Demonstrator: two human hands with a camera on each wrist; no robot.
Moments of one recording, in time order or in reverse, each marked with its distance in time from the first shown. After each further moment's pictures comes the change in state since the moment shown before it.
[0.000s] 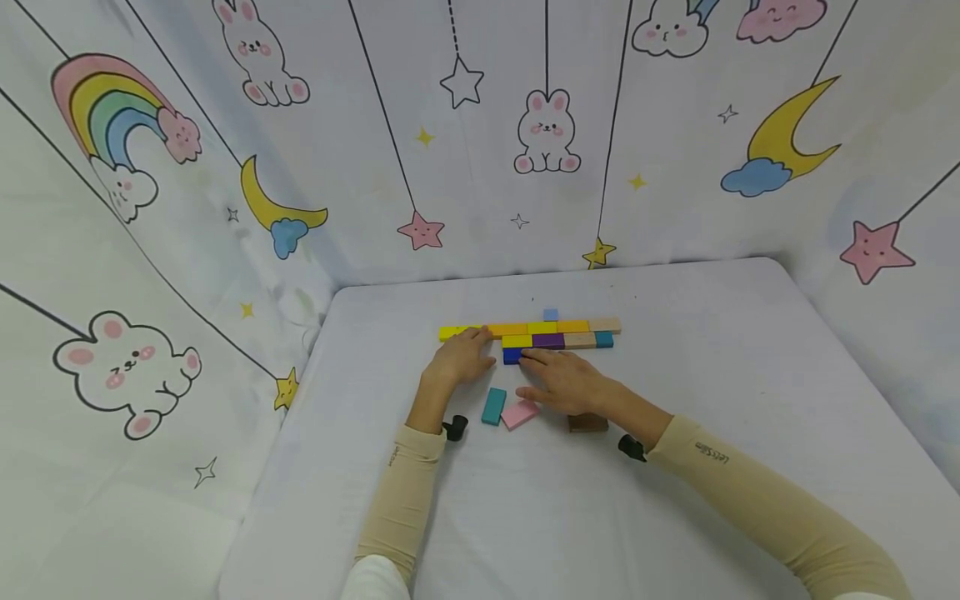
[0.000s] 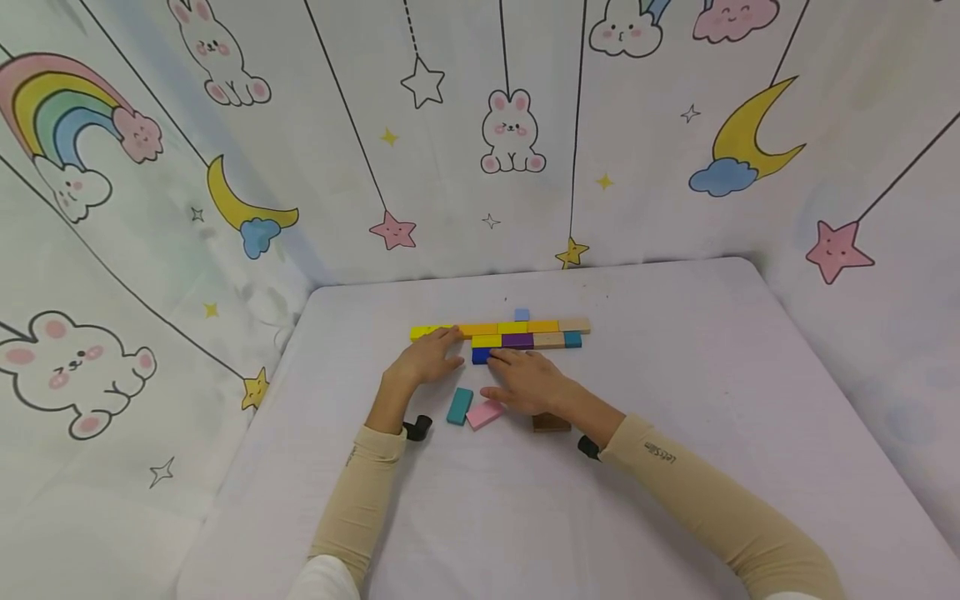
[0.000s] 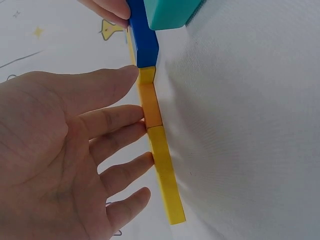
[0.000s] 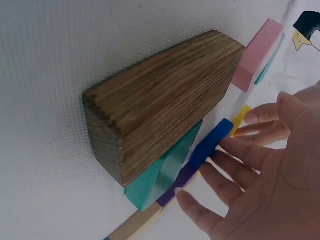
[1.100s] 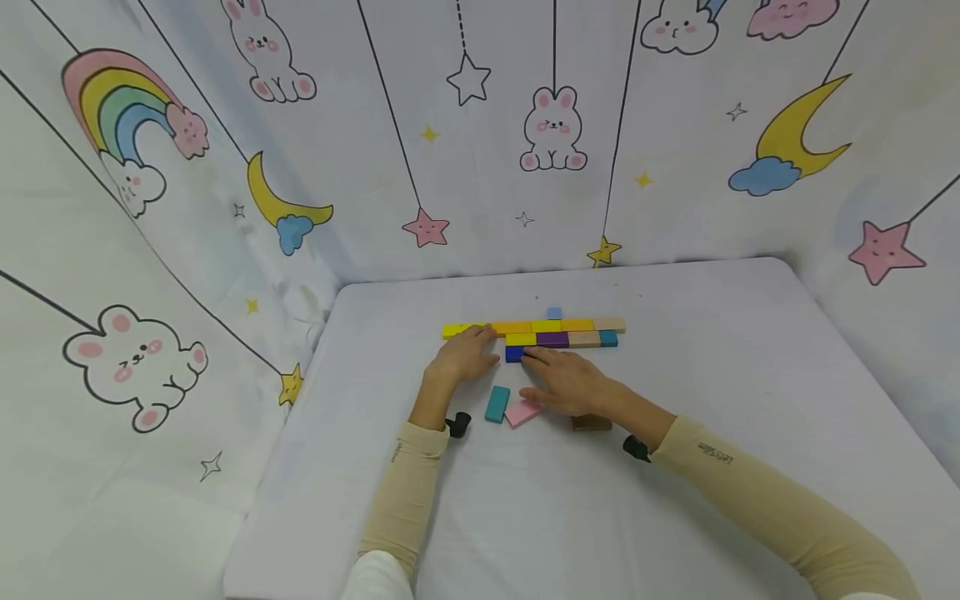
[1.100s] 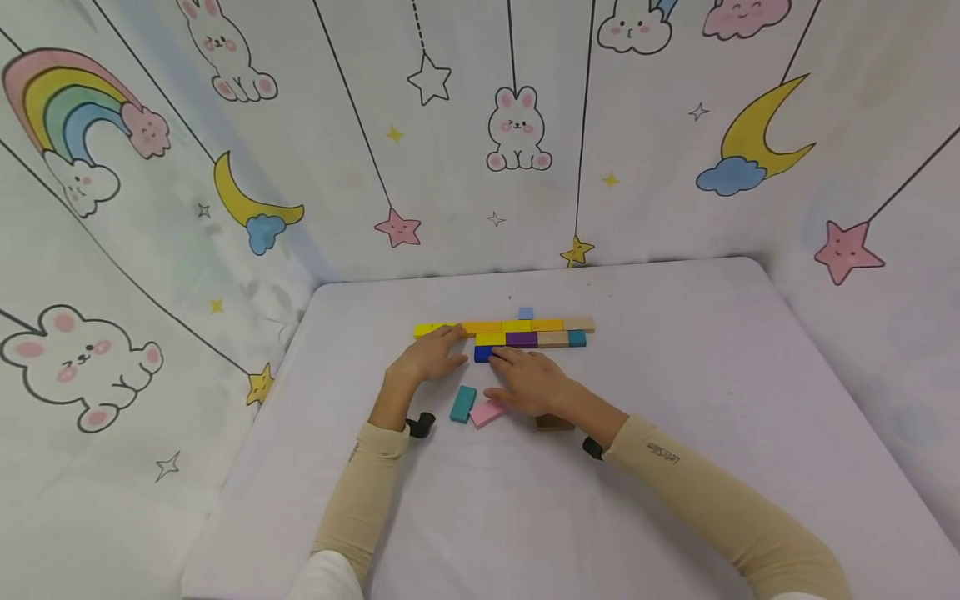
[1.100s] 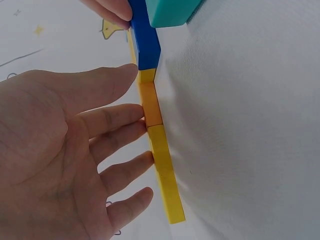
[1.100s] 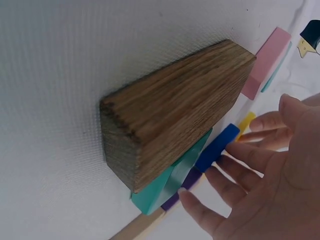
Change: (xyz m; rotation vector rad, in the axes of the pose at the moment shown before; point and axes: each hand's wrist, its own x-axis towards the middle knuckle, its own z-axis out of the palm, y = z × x) left_hand 0.001 -0.005 0.001 0.006 0.007 0.023; right_hand 0.003 -0.003 0.005 -0.009 0.011 -0.013
